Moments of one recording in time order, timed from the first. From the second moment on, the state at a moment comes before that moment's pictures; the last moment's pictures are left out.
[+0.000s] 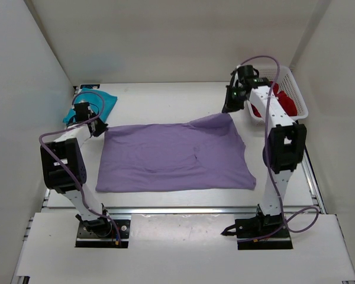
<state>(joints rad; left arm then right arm) 0.18 1.75 1.09 -0.14 0.08 -0.54 0.14 2.06 1.99 -0.92 -0.23 0.23</state>
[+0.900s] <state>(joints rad) 0.24 1.47 0.87 -0.15 0.14 -0.59 0.13 1.14 0.83 -0.48 -0.17 0.37</state>
